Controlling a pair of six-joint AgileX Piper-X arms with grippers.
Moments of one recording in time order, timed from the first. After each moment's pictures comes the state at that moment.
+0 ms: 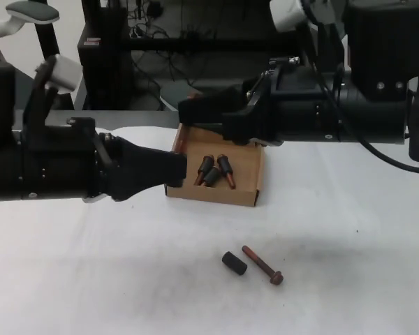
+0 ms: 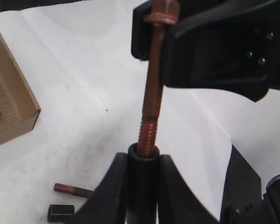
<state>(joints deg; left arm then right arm) -17.6 67.2 -38.8 1.9 49.5 -11.6 35.9 79.4 -56.5 0.0 -28.8 12.6</state>
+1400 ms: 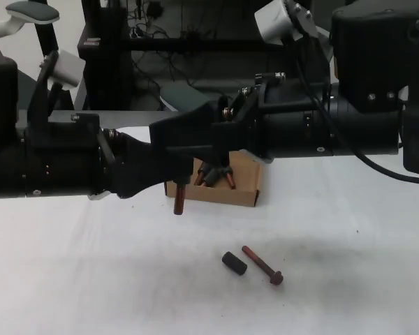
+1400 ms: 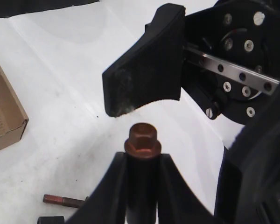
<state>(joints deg) -19.3 67.2 -38.8 0.0 50.3 -12.8 37.7 79.1 -56.4 2.4 -31.2 18.3</state>
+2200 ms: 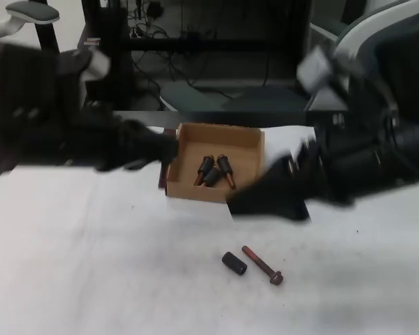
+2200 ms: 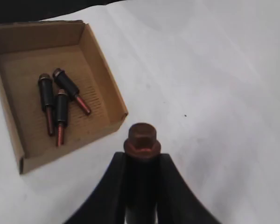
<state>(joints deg) -18.0 82.9 -51.5 8.5 34.1 -5.8 32.5 72.7 -56.4 35.3 -30.9 5.1</state>
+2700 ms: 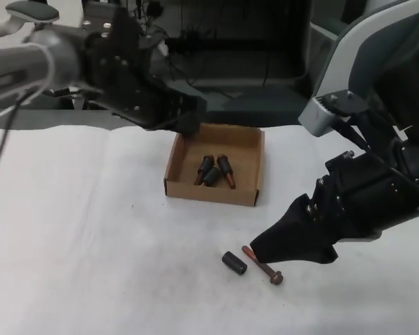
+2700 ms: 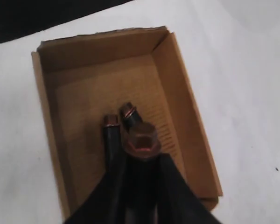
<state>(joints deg) -18.9 118.9 -94.3 32.3 27.3 -4.0 32.0 72.7 -56.4 45.5 -29.9 -1.4</state>
